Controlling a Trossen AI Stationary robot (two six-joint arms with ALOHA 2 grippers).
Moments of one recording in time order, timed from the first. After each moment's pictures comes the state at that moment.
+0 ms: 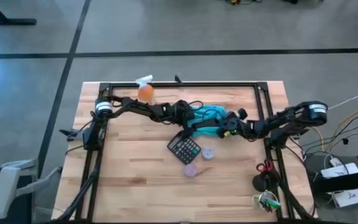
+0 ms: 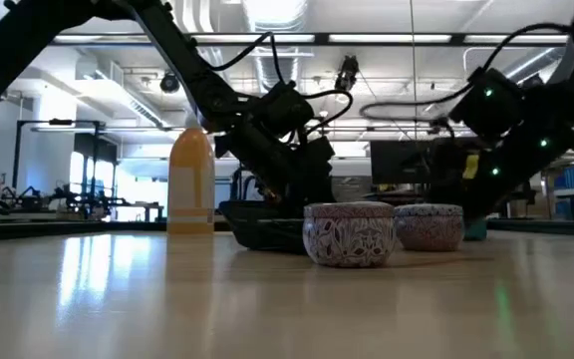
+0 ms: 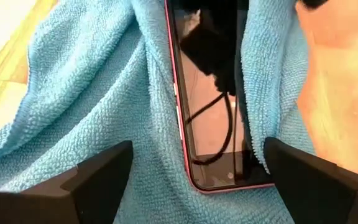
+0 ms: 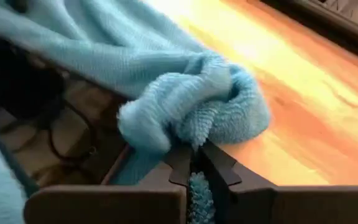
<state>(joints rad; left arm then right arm) 0.29 2.12 1.20 0.14 0.15 0.04 -0.19 1.40 0.20 0.46 0.62 0.34</state>
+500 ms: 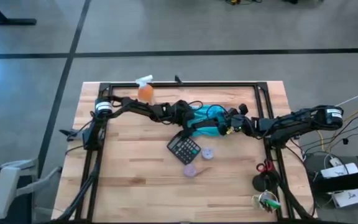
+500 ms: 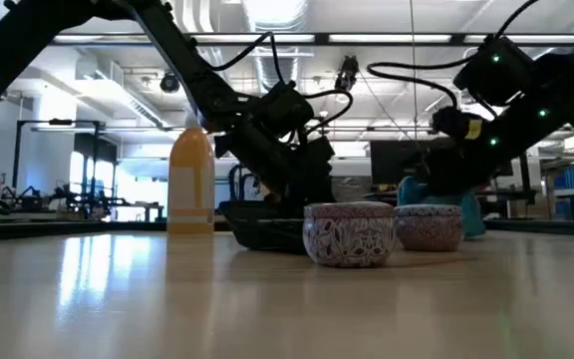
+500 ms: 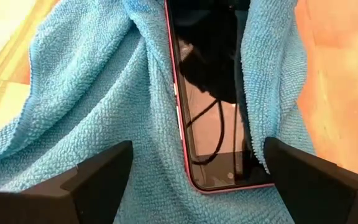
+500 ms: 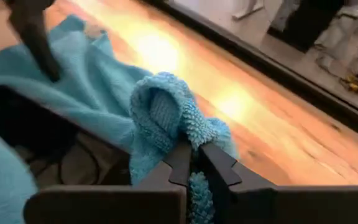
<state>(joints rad) 0.29 2.12 1.20 0.14 0.14 0.04 -0.19 1.19 0.25 0.30 0.58 0.22</state>
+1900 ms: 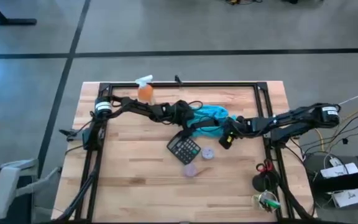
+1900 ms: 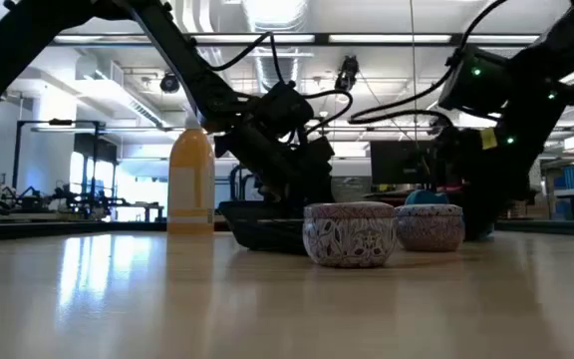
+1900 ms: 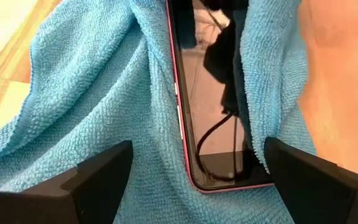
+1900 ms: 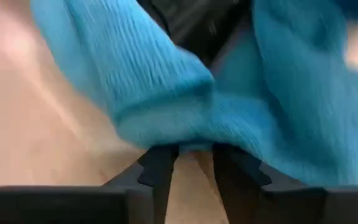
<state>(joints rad) 0.29 2.12 1.20 0.15 0.14 0.03 -0.10 1.30 0.41 -0.18 0.25 0.52</state>
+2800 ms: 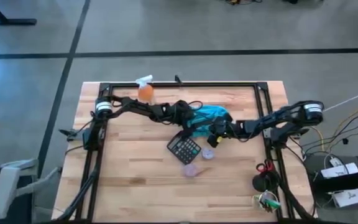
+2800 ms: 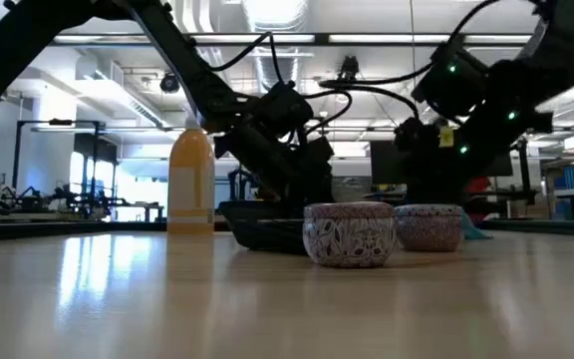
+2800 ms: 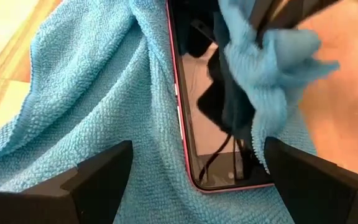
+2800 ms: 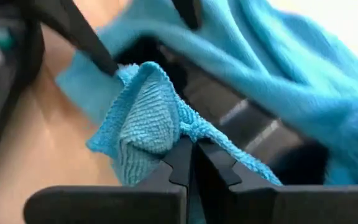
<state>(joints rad) 0.29 2.12 1.20 0.15 0.14 0.03 -0.08 1.63 0.43 0.48 0.35 0.35</state>
